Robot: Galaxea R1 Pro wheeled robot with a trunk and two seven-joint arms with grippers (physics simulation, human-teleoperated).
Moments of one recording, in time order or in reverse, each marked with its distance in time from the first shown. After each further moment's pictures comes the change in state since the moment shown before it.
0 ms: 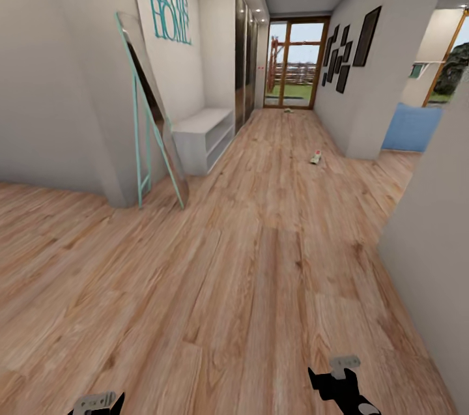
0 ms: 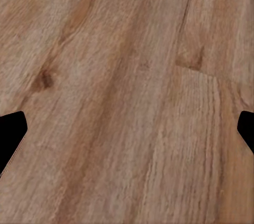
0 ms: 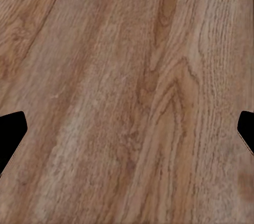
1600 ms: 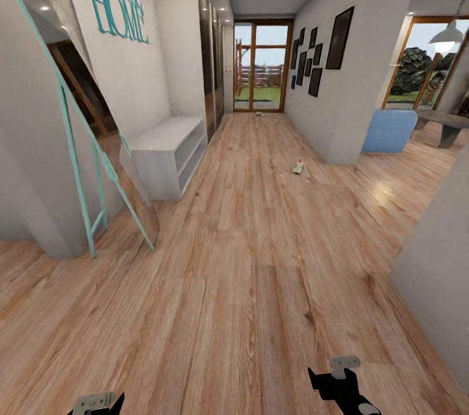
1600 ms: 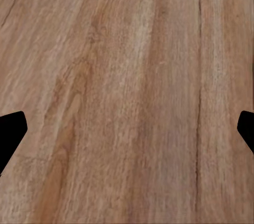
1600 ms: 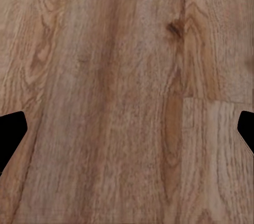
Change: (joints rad) left arm 0.000 0.000 0.002 0.000 0.003 -0.001 0.001; right arm 0.001 0.000 -0.002 -0.002 -0.002 0.001 0.001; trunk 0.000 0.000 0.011
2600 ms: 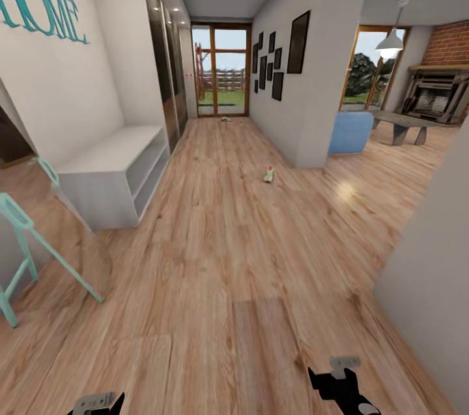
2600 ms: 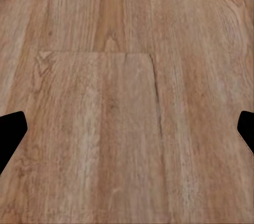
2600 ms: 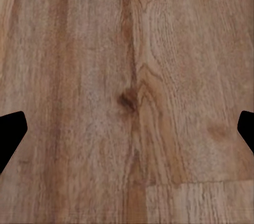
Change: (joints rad) left arm 0.000 0.000 0.000 0.000 -0.002 -0.001 0.000; right arm -0.001 0.000 0.000 0.000 0.000 -0.001 -0.001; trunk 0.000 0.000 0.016
